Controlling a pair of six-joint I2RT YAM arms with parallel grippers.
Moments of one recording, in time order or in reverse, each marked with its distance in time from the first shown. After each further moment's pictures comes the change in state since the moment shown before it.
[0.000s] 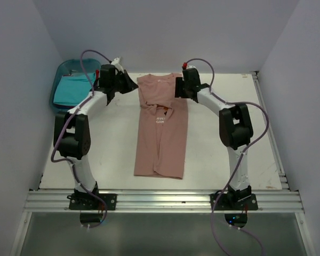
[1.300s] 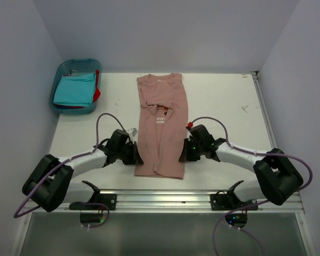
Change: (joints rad) left arm -0.357 -0.655 -1.021 -0.079 -0.021 -0.118; right arm 0.253 -0.845 -1.161 0.075 -0.364 0.355
